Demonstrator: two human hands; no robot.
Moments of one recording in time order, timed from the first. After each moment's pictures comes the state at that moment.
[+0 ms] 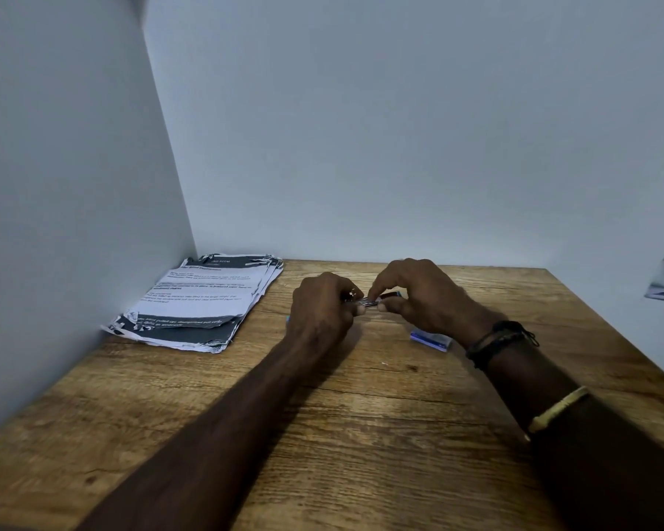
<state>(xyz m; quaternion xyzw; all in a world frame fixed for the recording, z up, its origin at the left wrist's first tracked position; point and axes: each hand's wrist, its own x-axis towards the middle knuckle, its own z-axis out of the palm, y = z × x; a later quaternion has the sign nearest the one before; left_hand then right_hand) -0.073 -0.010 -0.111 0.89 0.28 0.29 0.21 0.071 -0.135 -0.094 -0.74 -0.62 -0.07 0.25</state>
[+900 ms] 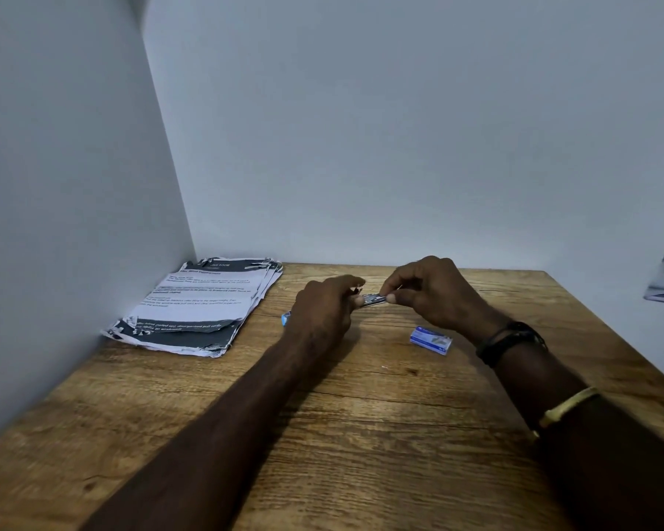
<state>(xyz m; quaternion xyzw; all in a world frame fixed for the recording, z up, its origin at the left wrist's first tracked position) -0.075 -0.006 -0.115 0.91 0.19 0.31 0.21 0.086 -0.140 -0.095 -0.75 -0.55 -0.01 0.37</state>
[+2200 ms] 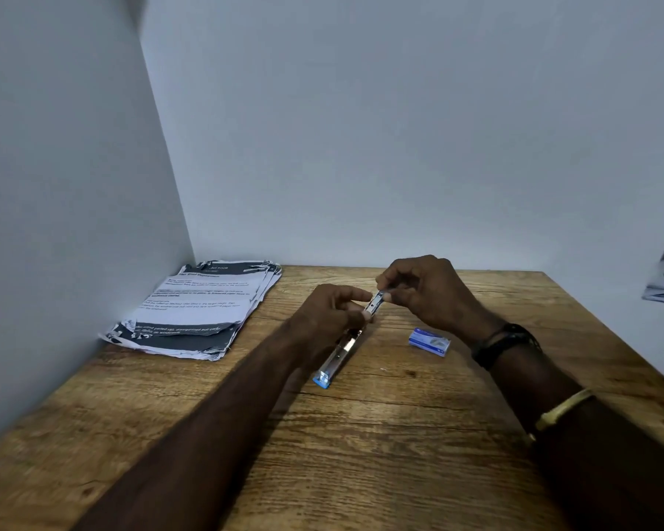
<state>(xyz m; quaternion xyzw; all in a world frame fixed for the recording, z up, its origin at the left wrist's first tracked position) -0.078 -0.014 -0.106 0.76 0.17 0.19 0.60 0.077 -0.139 -0.092 -0.74 -0.54 -0.01 0.41</state>
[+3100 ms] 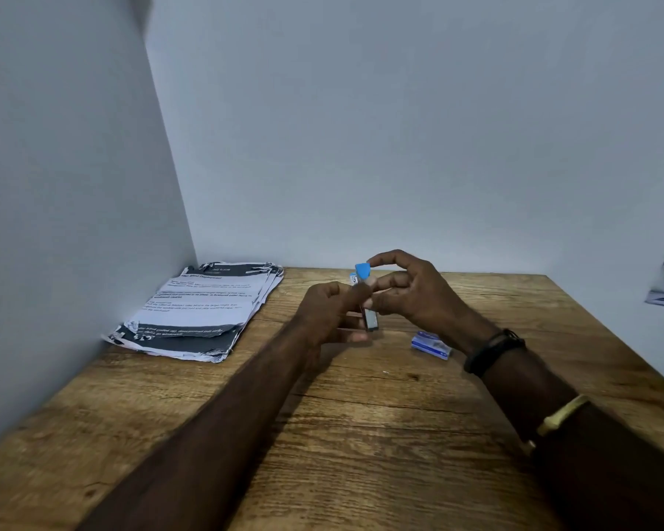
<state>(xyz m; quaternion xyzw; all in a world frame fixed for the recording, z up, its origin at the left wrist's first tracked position) -0.073 -0.014 -0.103 0.65 0.23 0.22 0.69 0.064 -0.128 -0.096 -0.66 -0.48 0.18 0.55</state>
